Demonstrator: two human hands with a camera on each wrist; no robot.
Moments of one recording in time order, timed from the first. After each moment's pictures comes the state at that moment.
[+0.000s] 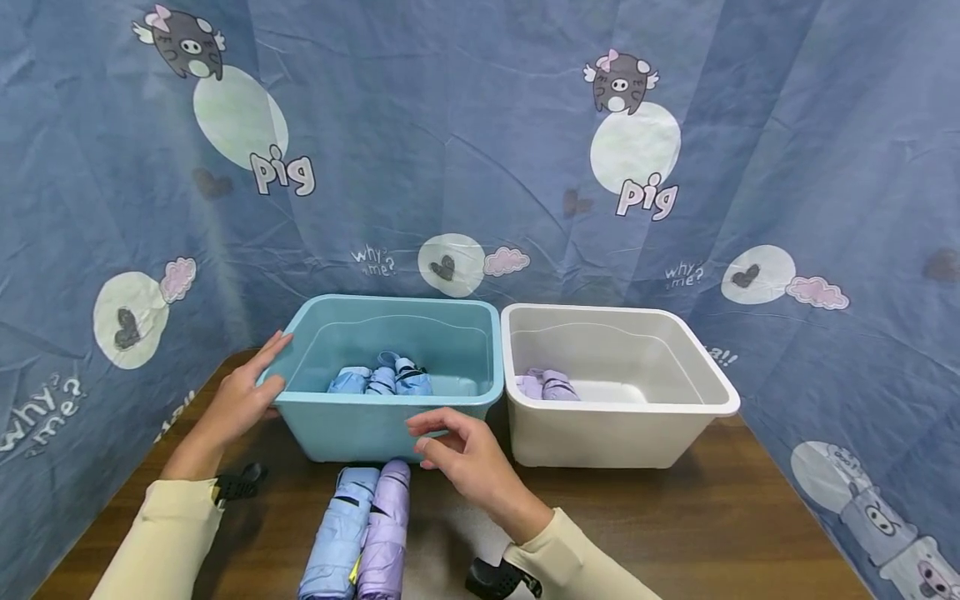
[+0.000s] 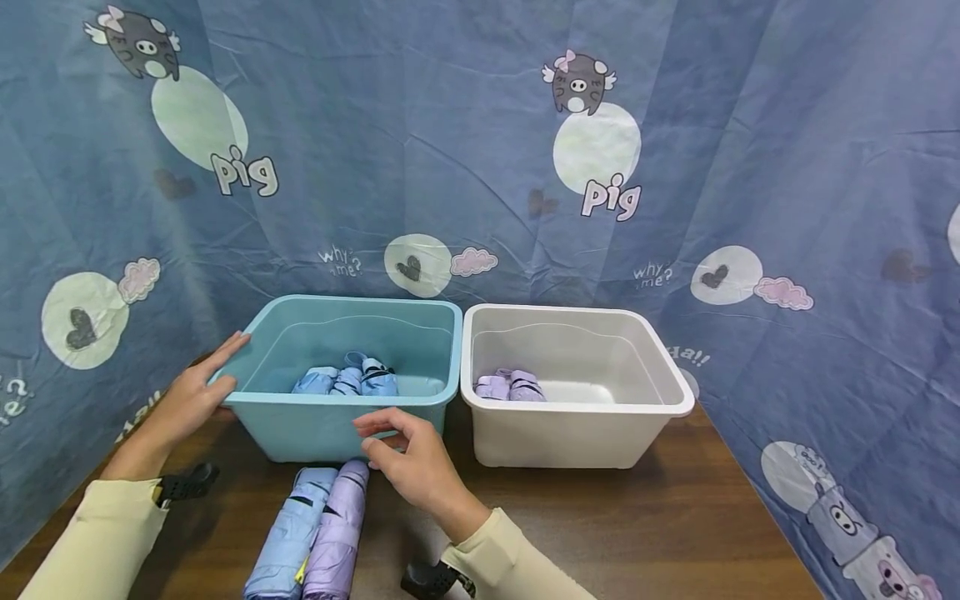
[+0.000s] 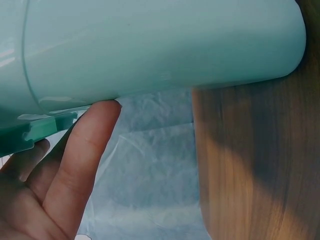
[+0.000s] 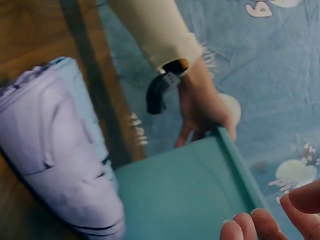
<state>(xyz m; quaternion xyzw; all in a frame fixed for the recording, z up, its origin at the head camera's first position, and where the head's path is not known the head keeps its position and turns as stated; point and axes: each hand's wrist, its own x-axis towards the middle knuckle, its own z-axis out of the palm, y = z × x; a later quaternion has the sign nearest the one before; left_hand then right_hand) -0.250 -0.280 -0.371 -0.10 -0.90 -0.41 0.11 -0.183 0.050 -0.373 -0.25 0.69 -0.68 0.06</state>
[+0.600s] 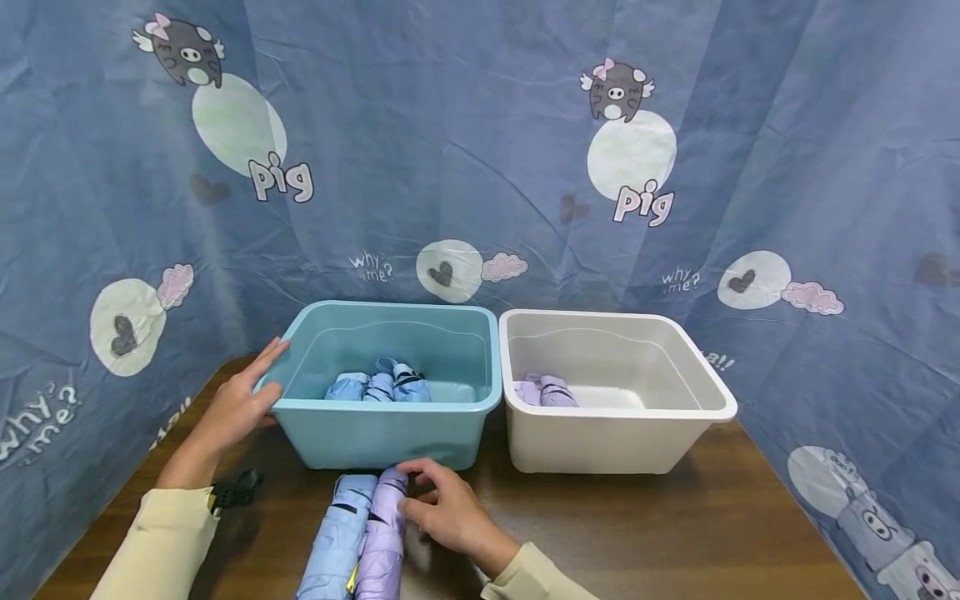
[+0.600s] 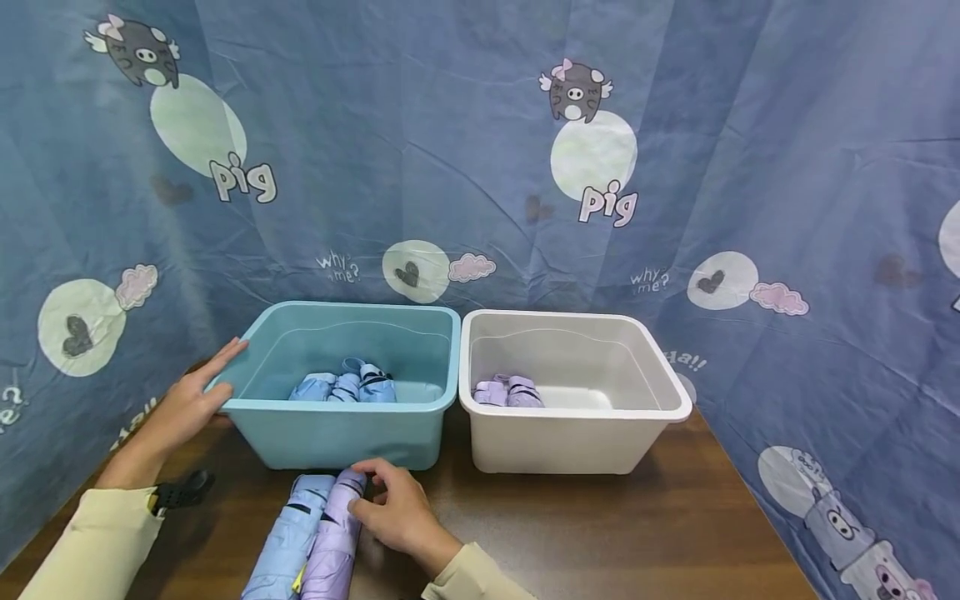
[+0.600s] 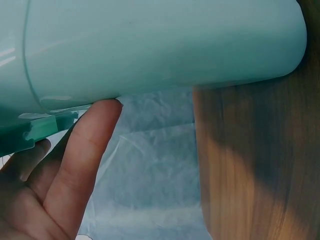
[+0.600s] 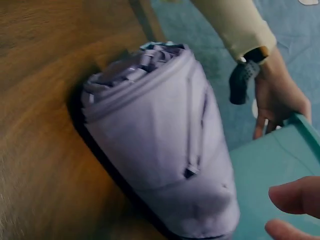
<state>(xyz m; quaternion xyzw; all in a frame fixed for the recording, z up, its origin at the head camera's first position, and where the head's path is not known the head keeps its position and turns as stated) -0.250 -0.282 -0.370 -0.10 -0.90 -0.41 0.10 -0.177 0.033 -0.438 -0.19 0.80 -0.56 0.08</state>
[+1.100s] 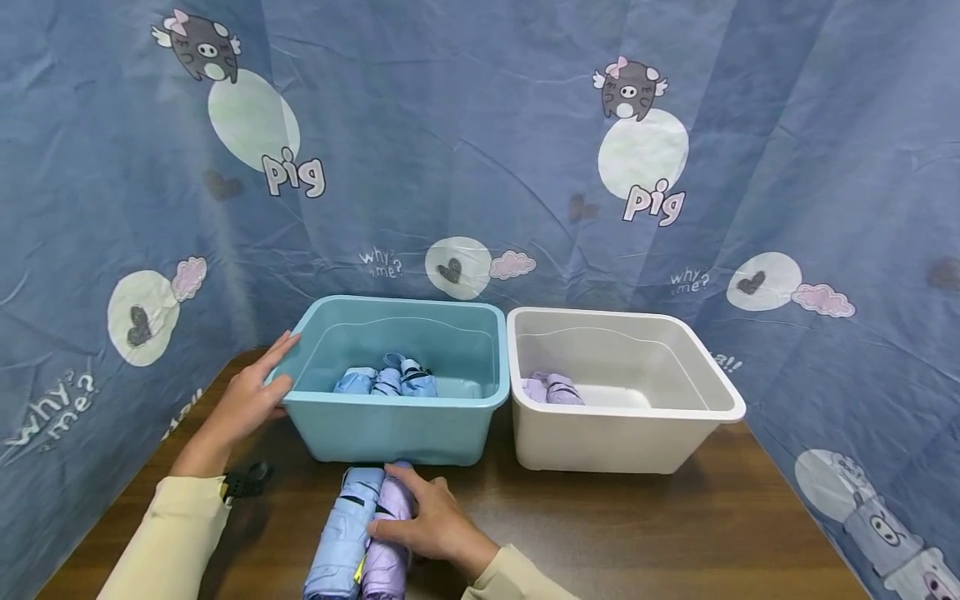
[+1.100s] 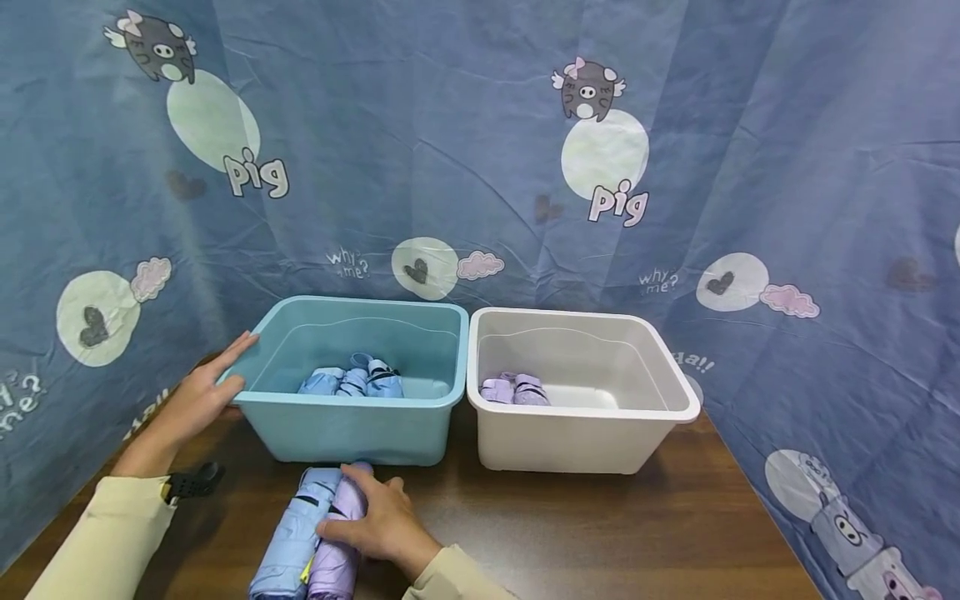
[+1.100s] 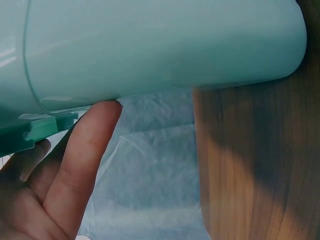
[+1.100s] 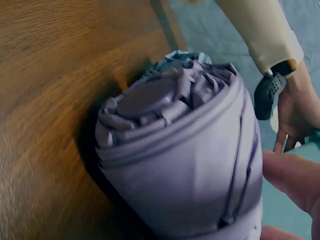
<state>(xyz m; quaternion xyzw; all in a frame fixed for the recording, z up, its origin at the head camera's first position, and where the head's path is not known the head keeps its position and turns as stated) -0.249 -0.283 -0.372 -0.09 -0.89 -0.43 0.10 -0.166 0.007 -0.447 -0.18 0.86 -0.47 0.10</state>
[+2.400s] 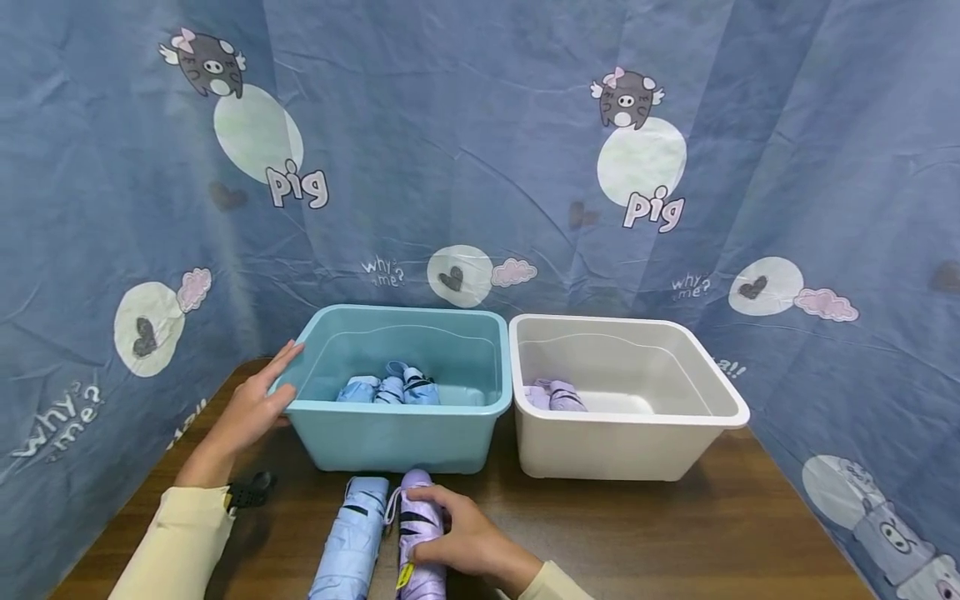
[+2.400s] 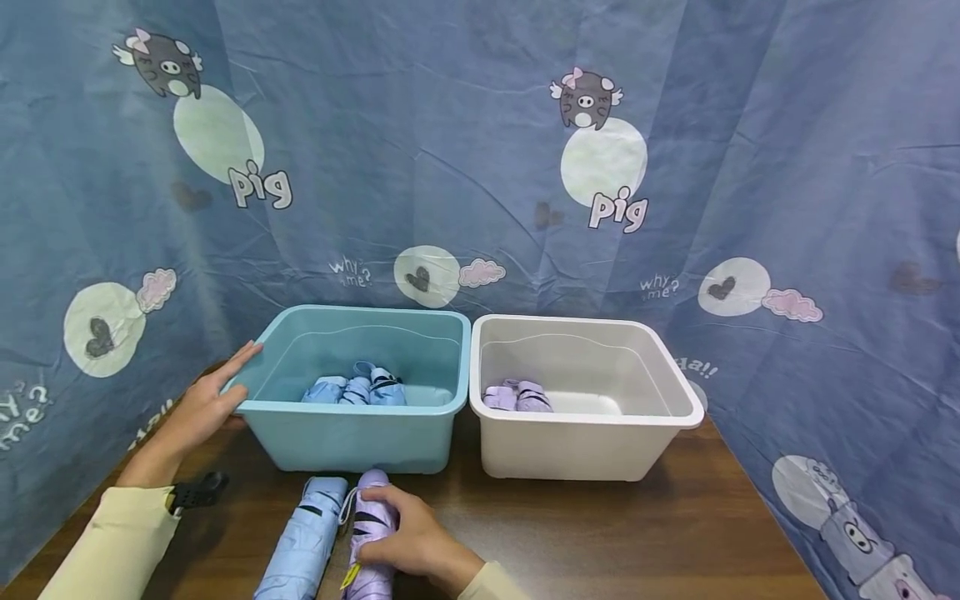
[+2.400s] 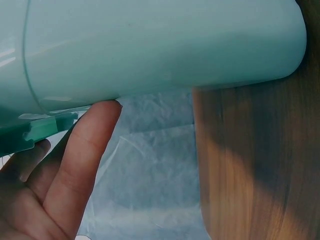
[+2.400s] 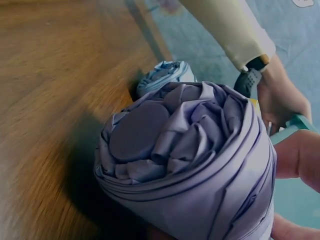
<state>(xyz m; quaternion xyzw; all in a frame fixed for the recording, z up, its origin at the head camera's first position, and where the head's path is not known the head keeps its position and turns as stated) -0.250 -0.285 -0.372 -0.11 -0.89 -0.43 0.10 -0.164 0.040 -0.450 -0.19 0.74 -0.62 0.19</state>
